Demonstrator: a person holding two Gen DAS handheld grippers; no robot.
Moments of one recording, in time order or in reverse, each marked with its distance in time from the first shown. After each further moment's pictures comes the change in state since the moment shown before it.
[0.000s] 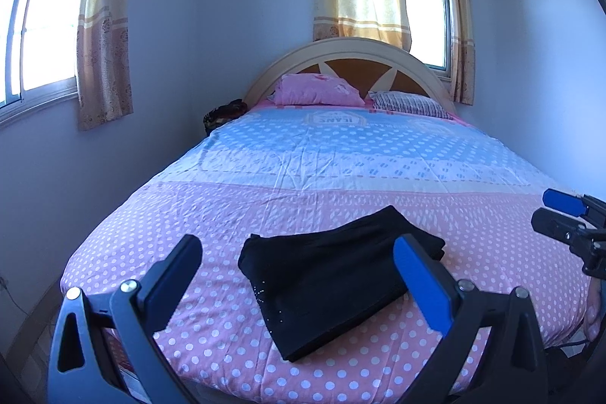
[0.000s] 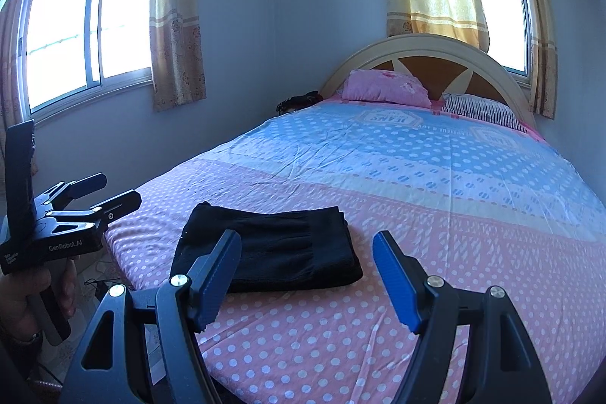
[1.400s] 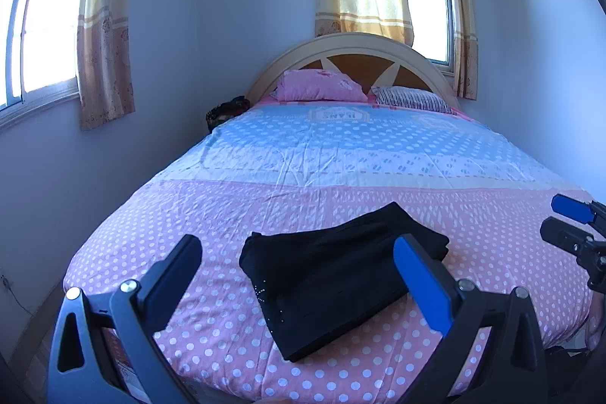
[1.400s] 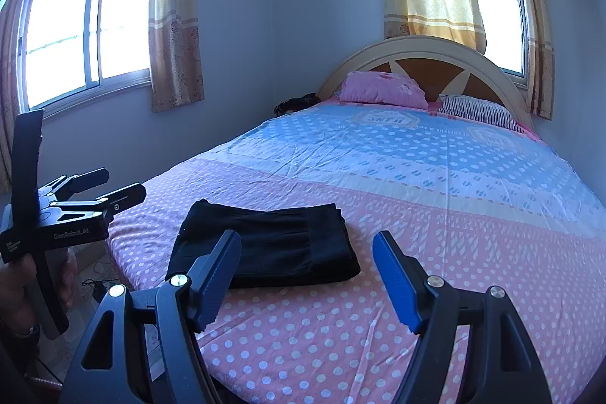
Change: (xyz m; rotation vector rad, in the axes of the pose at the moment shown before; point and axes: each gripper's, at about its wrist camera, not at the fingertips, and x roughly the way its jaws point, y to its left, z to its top) left arm 0.005 -0.001 0.001 0.002 0.022 0.016; right arm 0.000 0.000 -0.010 0.001 -0.012 -0.012
